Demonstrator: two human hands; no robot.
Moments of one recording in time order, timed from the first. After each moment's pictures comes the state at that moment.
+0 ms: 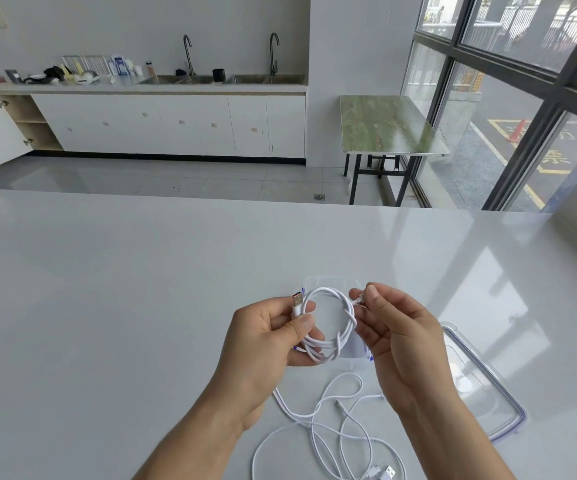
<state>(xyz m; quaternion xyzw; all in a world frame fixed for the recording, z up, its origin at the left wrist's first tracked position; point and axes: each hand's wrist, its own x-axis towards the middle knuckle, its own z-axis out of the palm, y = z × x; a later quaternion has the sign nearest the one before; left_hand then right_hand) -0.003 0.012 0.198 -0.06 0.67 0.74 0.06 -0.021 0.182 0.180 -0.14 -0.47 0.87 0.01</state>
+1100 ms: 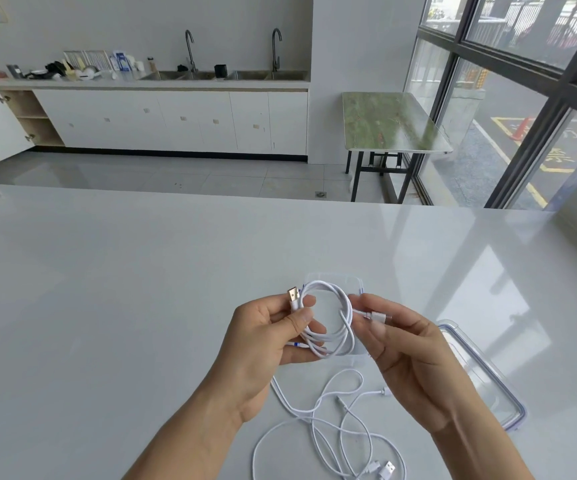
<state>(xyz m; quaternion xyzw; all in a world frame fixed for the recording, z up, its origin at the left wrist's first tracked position) -0.006 0.008 0.193 -0.08 0.61 0.78 0.10 -0.009 0.204 0.165 -0.03 -0.40 0.91 -0.11</state>
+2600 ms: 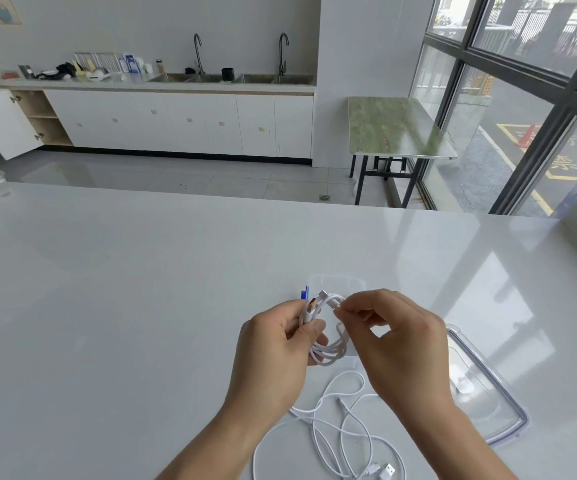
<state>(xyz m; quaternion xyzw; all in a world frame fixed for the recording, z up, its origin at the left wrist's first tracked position) 0.007 0.020 0.184 -0.03 0.78 0.63 -0.03 -0.004 0.171 0.184 0.10 -0.85 0.41 0.31</state>
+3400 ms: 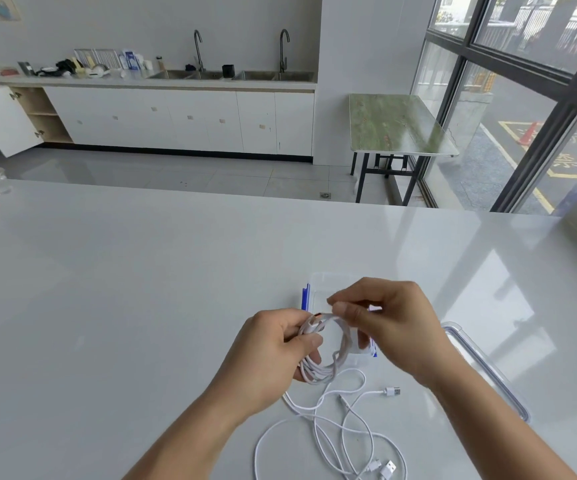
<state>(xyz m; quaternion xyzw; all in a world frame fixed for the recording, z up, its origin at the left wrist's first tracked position) 0.000 0.001 0.182 0.01 0.80 0.59 0.11 -0.034 0.189 0.193 0.12 -0.79 0.60 -0.01</state>
